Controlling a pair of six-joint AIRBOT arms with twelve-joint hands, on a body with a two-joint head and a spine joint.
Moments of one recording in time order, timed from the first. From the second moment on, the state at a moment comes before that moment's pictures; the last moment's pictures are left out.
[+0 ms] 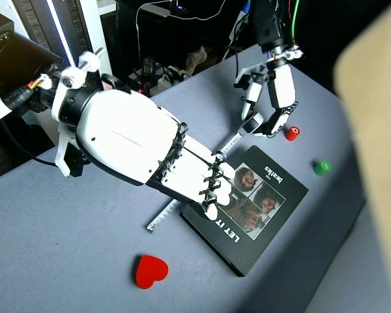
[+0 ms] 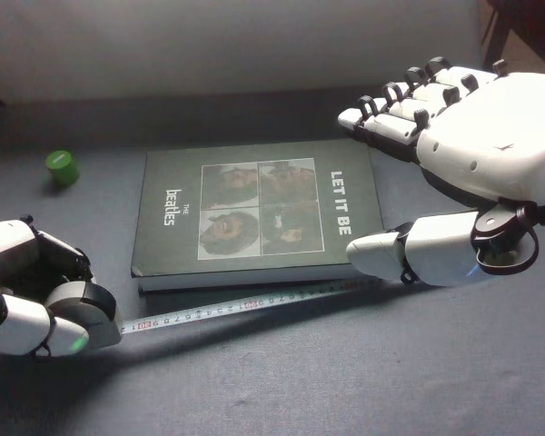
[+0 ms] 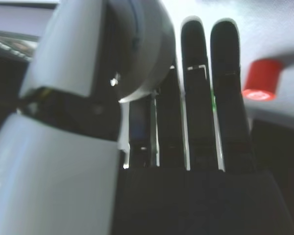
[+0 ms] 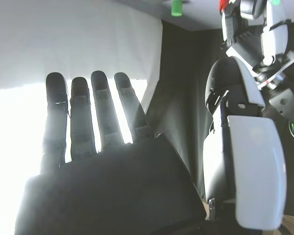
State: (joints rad) left arm 0.95 -0.78 0.93 -0.87 -0.37 1.00; right arm -0.20 -0.87 0.58 -1.65 -0.56 0.54
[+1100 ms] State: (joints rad) left arm 0.29 -0.76 0.71 -1.74 -0.52 2.40; right arm -0.20 -0.87 0.58 -1.66 -0.56 0.55
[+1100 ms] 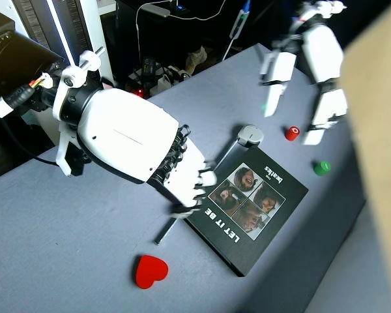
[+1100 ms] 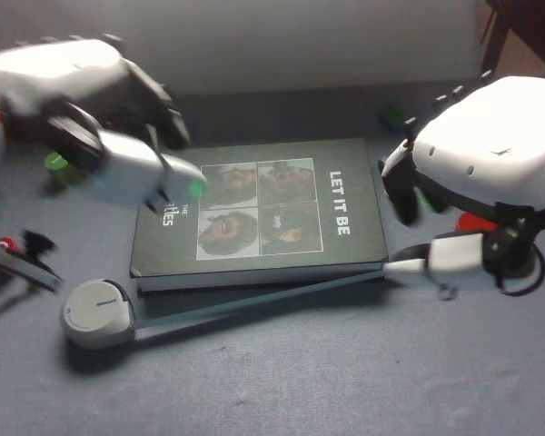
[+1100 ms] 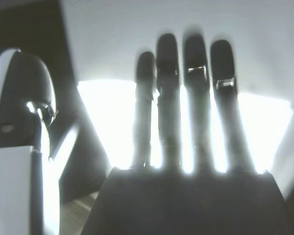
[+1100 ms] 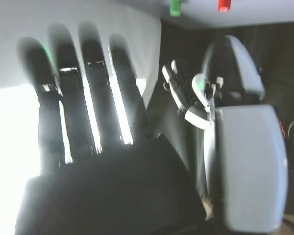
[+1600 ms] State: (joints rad) left arm 0.25 -0.98 0.53 -1.87 -0.95 2.51; right arm -0.20 -0.86 0.57 -1.66 -0.56 0.55
